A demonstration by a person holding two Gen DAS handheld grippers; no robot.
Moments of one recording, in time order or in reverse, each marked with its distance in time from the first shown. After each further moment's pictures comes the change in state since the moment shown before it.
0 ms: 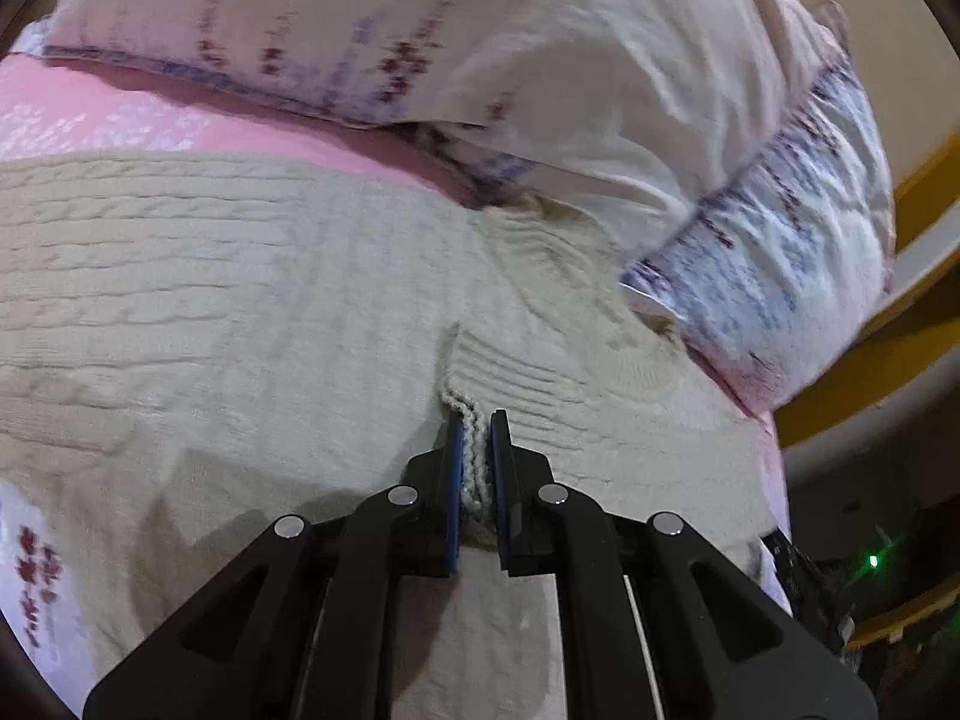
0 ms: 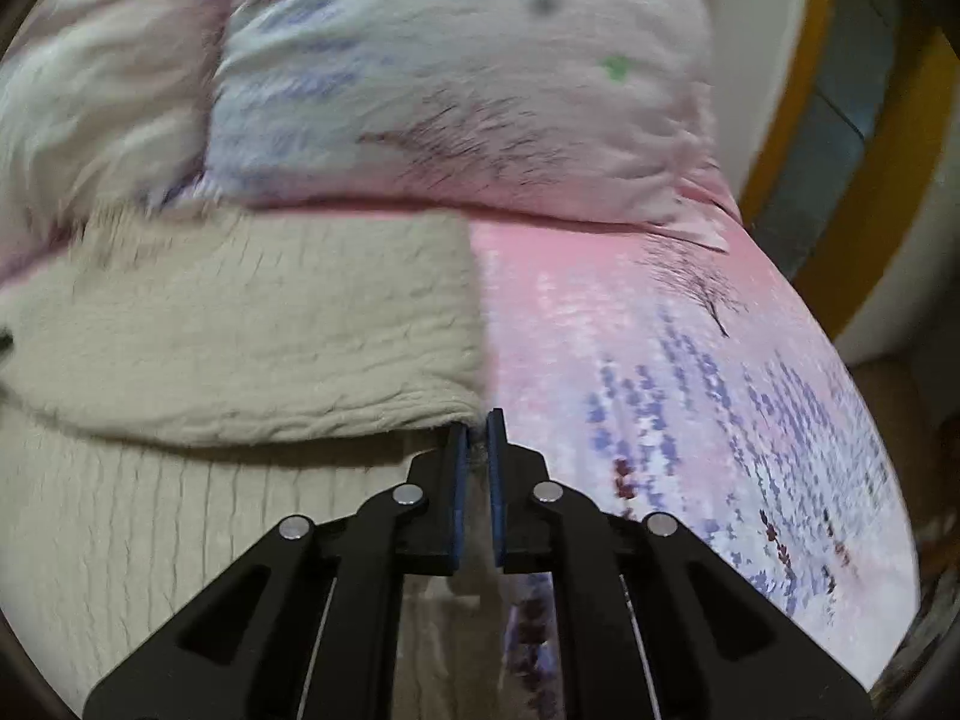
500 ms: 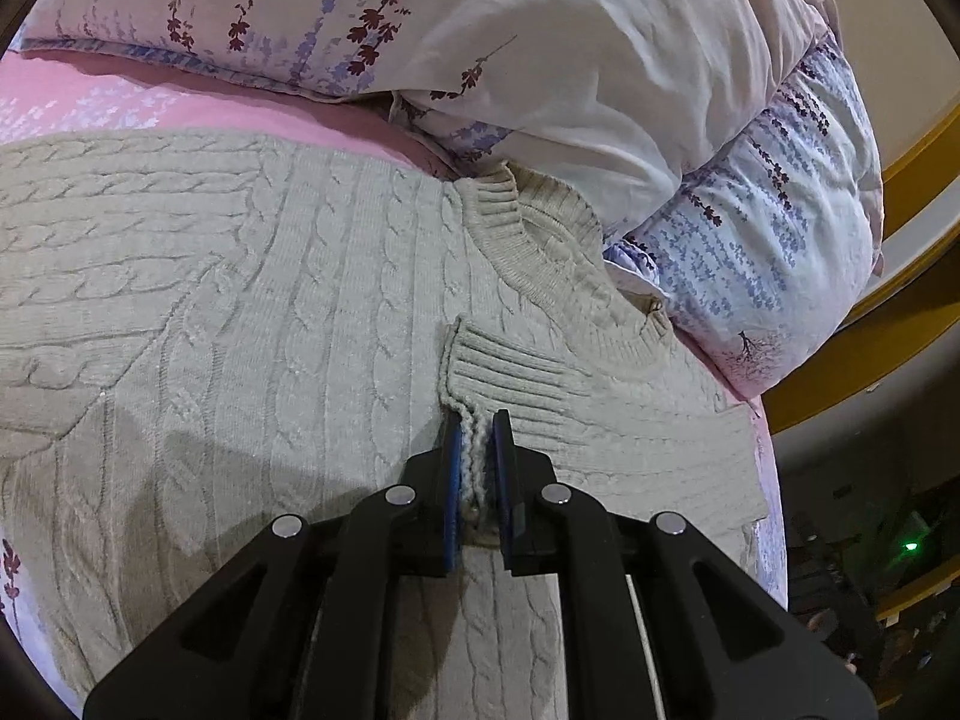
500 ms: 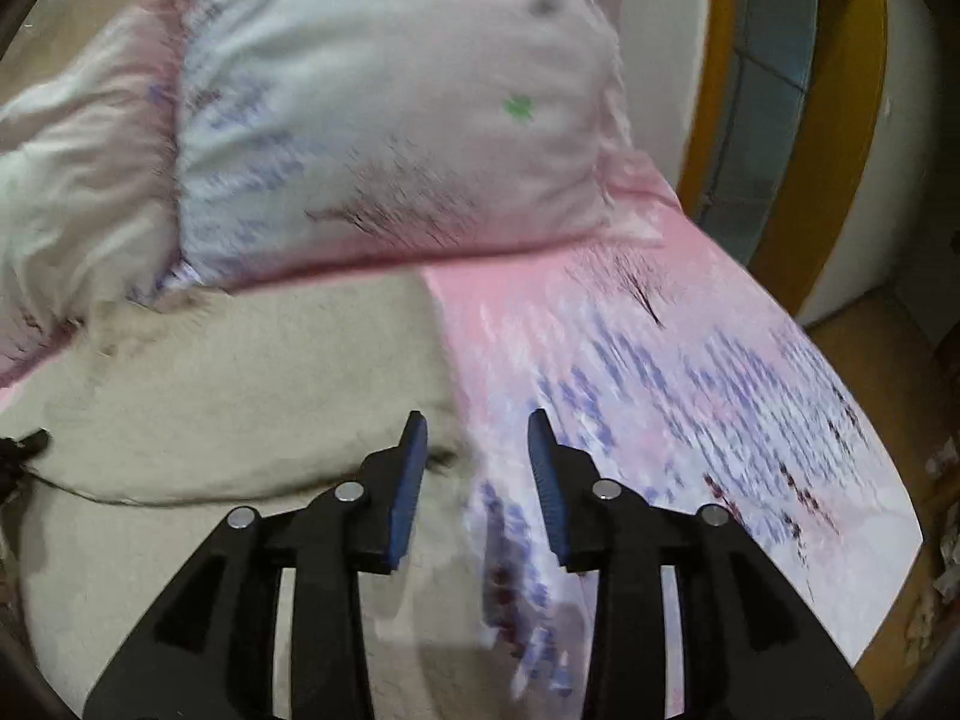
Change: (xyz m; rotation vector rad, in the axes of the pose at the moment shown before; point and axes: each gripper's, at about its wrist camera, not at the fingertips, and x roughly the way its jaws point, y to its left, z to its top) left arm 0.008 -0.003 -0.008 0.014 0.022 -0.021; right arm -0.042 -0.010 0.007 0.127 -0.050 -0.009
